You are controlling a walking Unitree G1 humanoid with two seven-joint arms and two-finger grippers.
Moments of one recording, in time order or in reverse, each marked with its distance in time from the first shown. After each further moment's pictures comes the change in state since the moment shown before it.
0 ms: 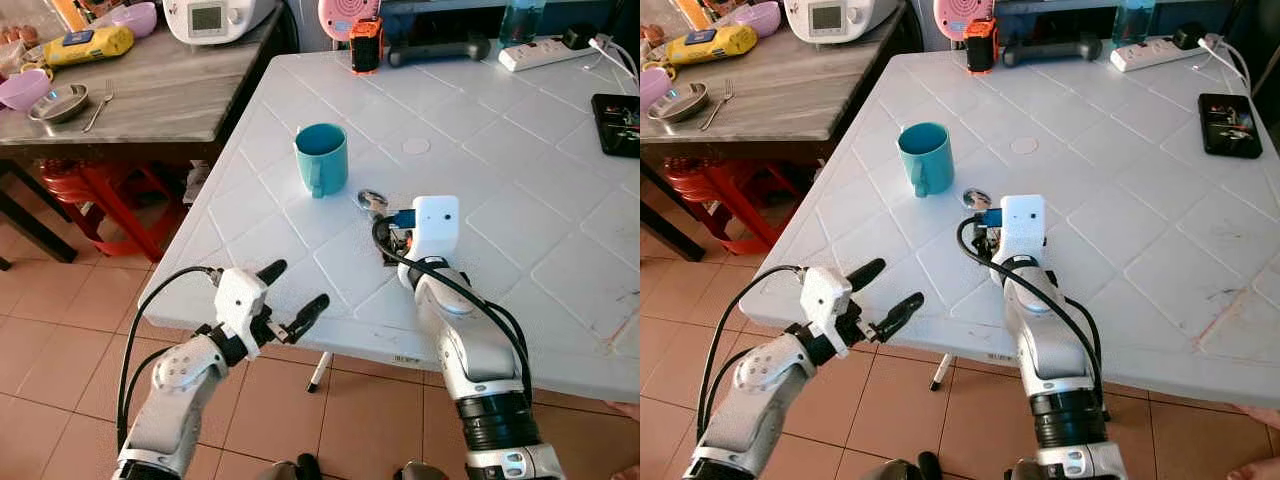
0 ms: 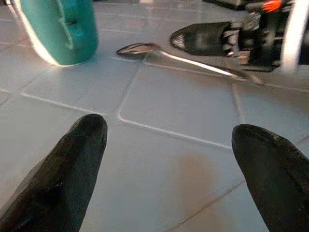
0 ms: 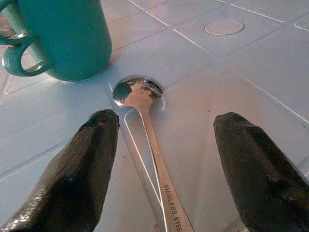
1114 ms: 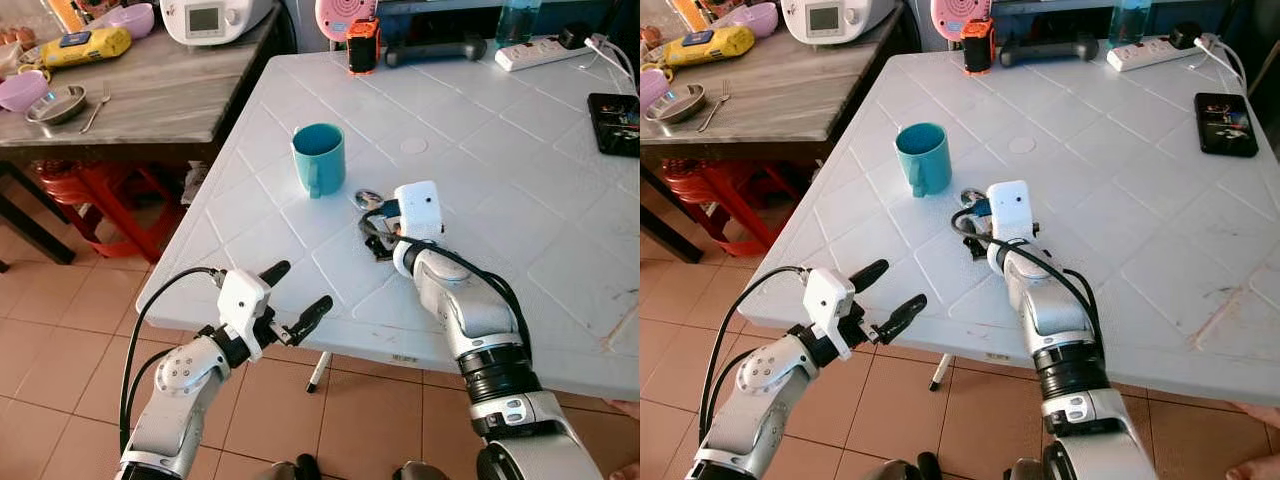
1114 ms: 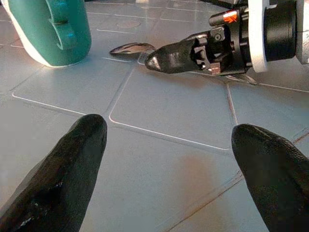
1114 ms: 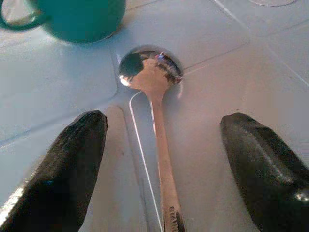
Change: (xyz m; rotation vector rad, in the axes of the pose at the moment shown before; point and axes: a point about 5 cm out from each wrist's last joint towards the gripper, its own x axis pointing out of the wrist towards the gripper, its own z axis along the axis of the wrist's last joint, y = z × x) left arm 0.001 -0.003 -0.002 0.005 0.011 0.013; right arm 0.025 0.000 -0.001 -0.117 0.183 0.130
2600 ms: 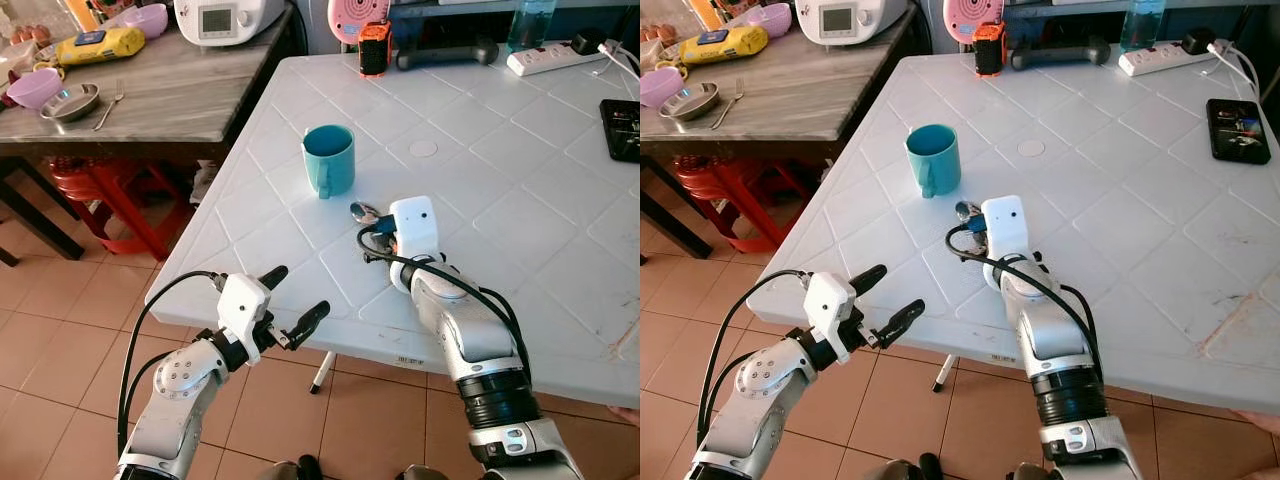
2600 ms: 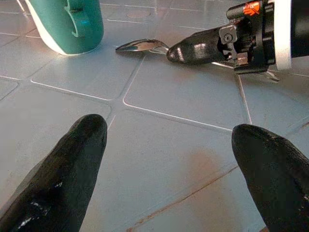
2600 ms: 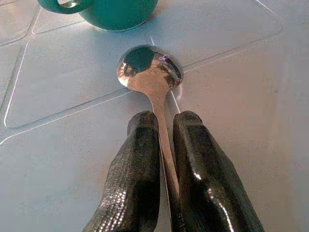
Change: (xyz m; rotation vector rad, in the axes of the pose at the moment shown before) left arm -0.003 0.001 -0.005 0.018 0.039 0.007; right arm -0.013 0.008 -0.015 0.041 0.020 0.003
